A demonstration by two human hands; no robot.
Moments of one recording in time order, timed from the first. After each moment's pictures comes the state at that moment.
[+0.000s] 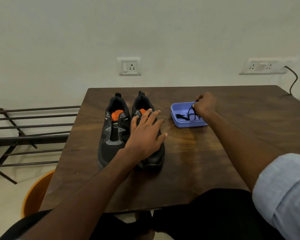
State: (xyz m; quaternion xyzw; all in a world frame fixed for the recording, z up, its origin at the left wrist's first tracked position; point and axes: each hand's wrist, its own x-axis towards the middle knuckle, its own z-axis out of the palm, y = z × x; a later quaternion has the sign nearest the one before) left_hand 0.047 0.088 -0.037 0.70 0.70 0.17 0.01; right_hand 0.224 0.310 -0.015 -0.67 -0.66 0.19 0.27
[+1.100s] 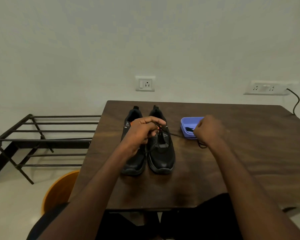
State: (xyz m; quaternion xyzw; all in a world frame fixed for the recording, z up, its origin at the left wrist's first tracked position) left_hand 0.006 0.037 0.037 0.45 0.56 0.56 0.42; right_hand 0.209 0.150 0.063 -0.68 -0.72 0.11 0.09
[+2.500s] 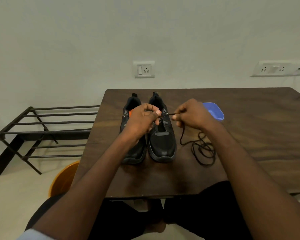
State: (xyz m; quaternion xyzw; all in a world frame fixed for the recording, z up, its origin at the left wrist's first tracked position) left_hand 0.014 0.048 0.024 0.43 0.61 0.55 0.37; right_hand 0.185 0.158 0.054 -0.46 -0.83 0.29 0.13
